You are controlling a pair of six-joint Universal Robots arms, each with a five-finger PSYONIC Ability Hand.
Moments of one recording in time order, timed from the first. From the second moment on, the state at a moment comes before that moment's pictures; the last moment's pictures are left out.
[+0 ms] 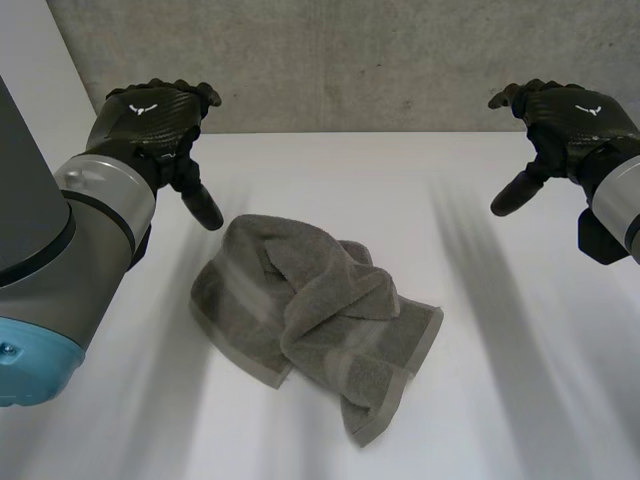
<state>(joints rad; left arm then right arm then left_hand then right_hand) 4.13 -1.77 -1.28 2.98 -1.83 3.25 1.85 -1.48 1.45 0.11 1.45 3.12 0.26 0.26 0.25 0.26 0.22 0.23 0.25 0.24 0.25 0.06</state>
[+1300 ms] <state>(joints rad) 4.05 -2.18 -1.61 3.38 -1.73 3.29 2.10 -1.29 1.94 -0.37 1.18 2.35 0.45 0.44 0.45 0.45 0.43 1.31 1.29 1.30 1.33 1.15</state>
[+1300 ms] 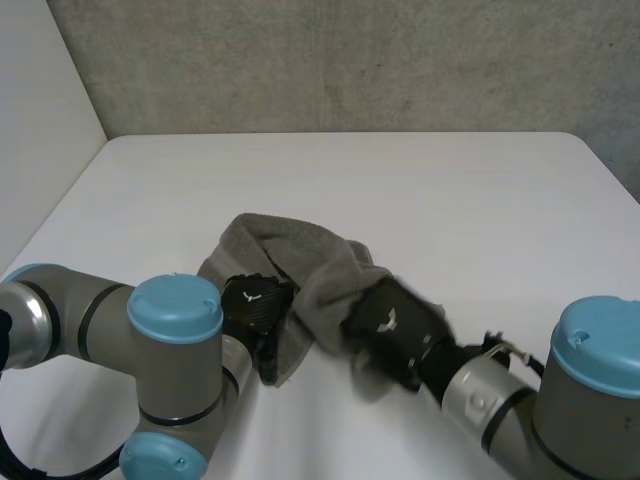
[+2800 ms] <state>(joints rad) 4.30 -1.90 -1.46 3.22 -1.58 3.26 1.68 -1.18 1.24 0.29 1.15 2.77 1.44 1.48 1.54 1.50 1.47 1.32 1.30 1.33 1.33 1.15</state>
